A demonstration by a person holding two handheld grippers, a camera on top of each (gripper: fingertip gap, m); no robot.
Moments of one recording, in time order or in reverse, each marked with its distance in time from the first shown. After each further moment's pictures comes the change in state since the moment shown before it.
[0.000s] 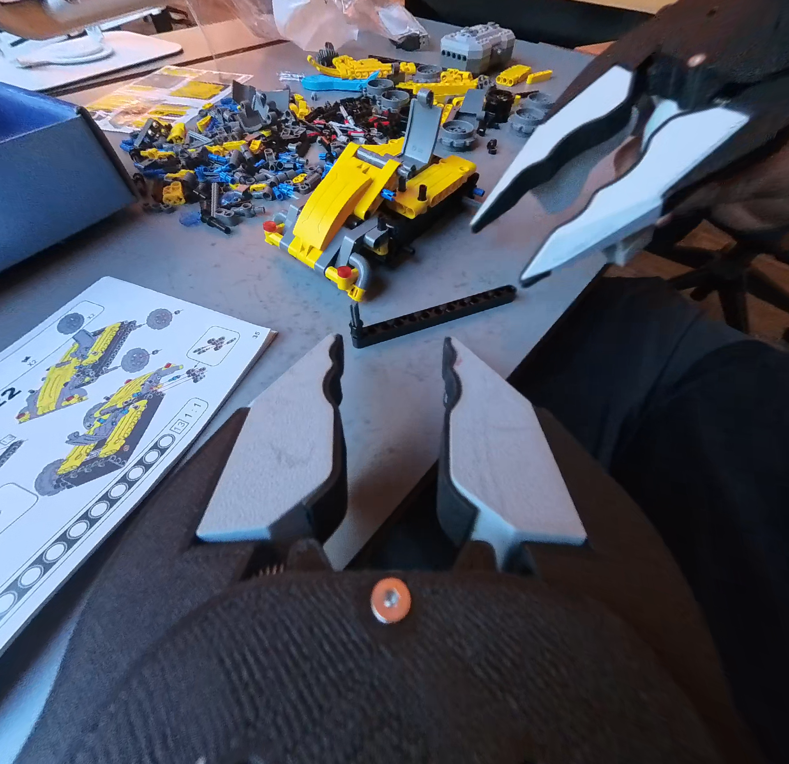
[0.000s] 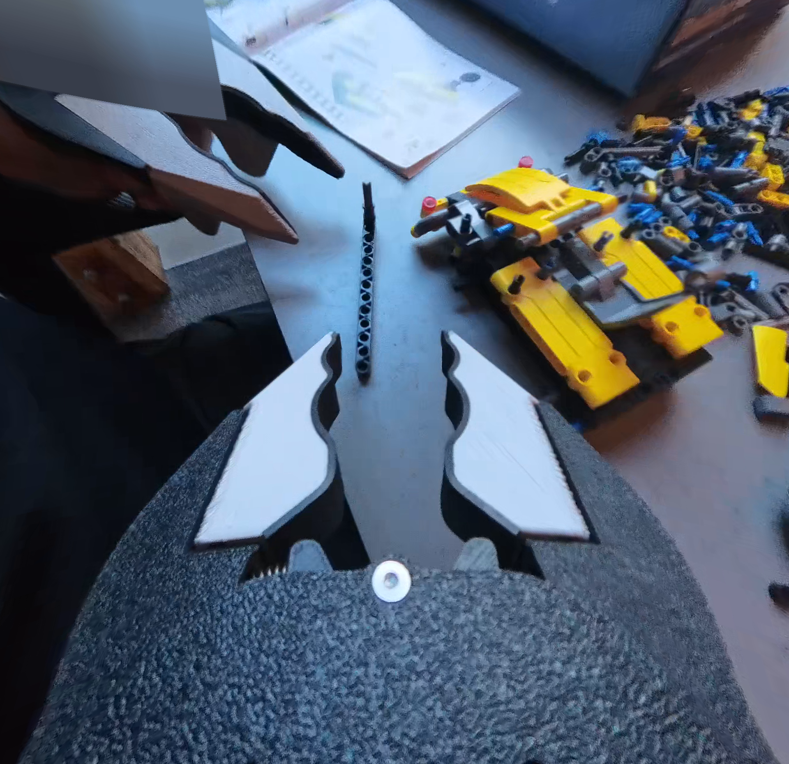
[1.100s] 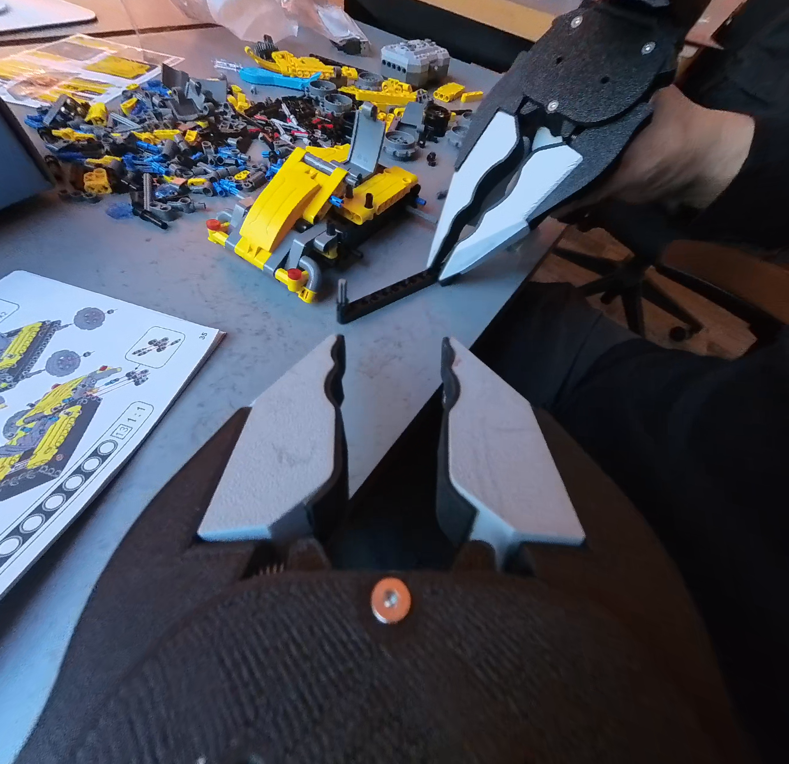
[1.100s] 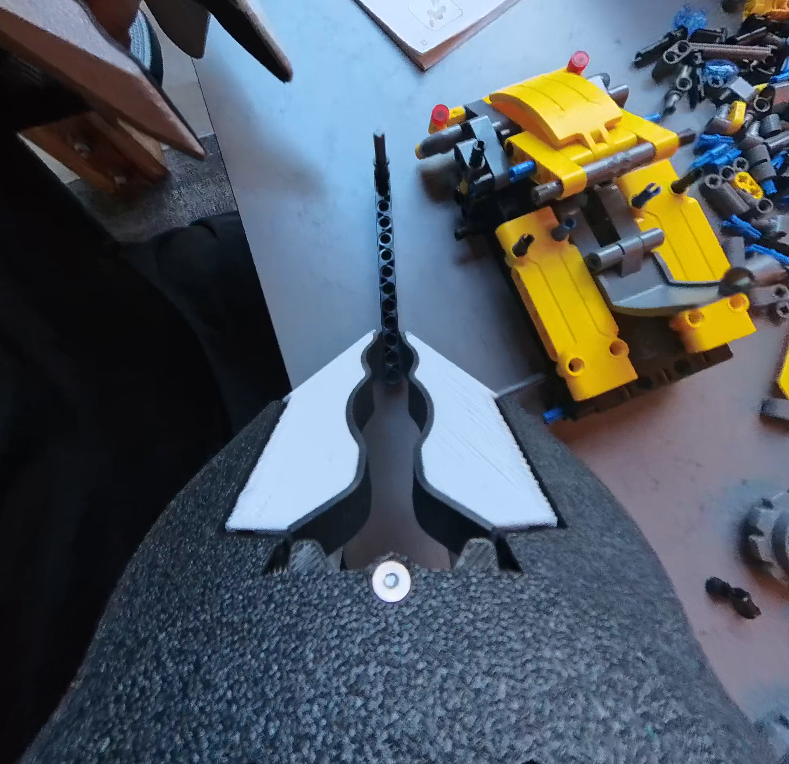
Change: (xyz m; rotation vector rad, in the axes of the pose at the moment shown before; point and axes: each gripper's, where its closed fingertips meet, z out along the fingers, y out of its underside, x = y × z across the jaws) left arm 0.022 -0.007 -0.012 -0.002 0.150 -0.079; right arm 0.009 0.026 -0.001 -0.250 -0.093 -0.064
